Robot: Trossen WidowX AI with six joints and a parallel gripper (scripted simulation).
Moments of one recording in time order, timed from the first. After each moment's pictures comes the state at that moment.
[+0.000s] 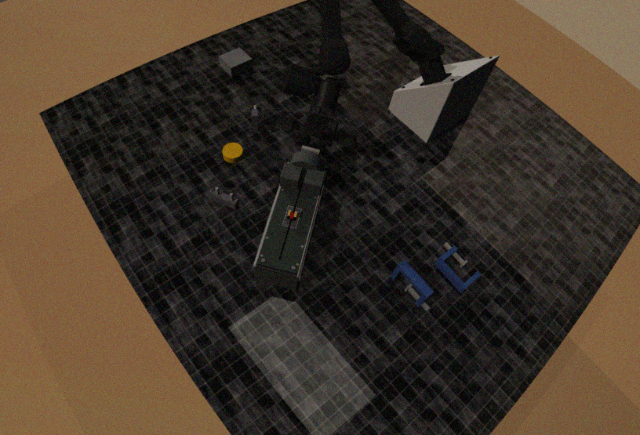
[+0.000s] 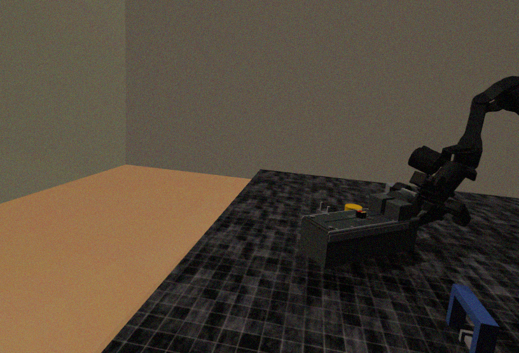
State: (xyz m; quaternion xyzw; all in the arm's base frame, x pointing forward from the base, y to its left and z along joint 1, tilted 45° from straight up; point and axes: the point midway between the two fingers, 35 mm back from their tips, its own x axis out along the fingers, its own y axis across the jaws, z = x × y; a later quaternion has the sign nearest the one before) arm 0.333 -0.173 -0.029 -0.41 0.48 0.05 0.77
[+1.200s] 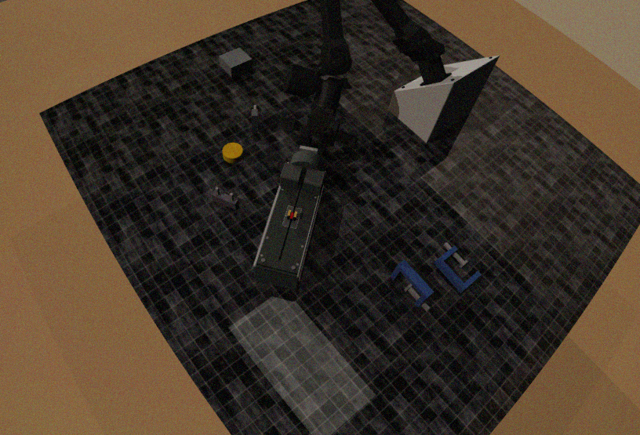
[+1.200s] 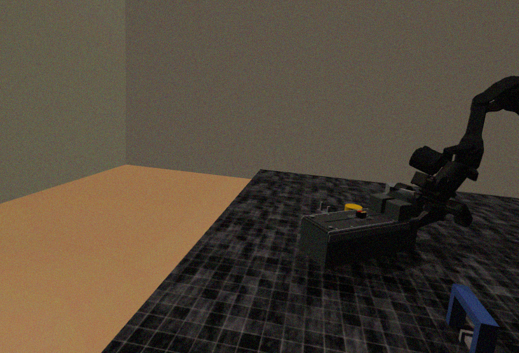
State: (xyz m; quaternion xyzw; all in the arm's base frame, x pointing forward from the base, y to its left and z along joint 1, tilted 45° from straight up) arm 0.331 -0.171 -0.031 -0.41 0.48 0.05 0.77
